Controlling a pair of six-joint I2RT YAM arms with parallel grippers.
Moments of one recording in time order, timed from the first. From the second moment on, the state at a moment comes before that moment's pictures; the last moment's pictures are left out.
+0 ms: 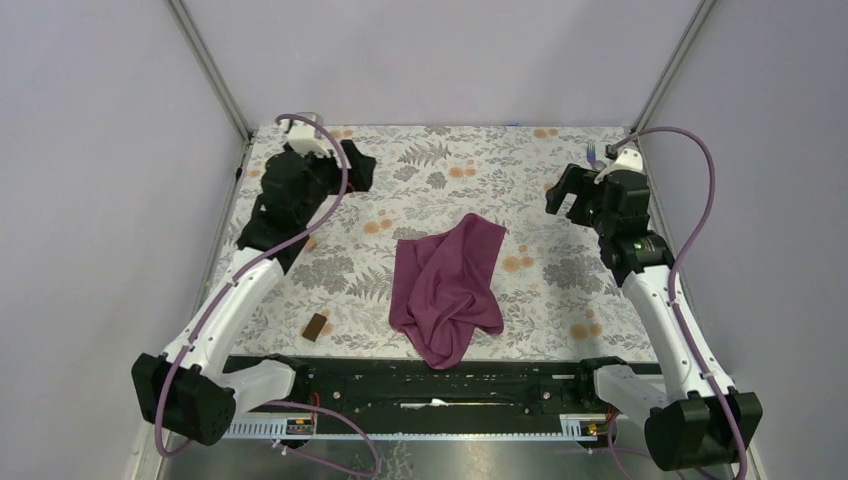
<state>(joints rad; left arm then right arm) -0.30 1.12 1.05 -0.05 0.01 -0.31 0.11 1.02 0.95 -0.36 0.04 0.34</state>
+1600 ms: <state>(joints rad) -0.52 1.81 1.44 -0.54 -0.01 -0.35 0.35 1.98 1.41 -0.61 0.14 0.52</state>
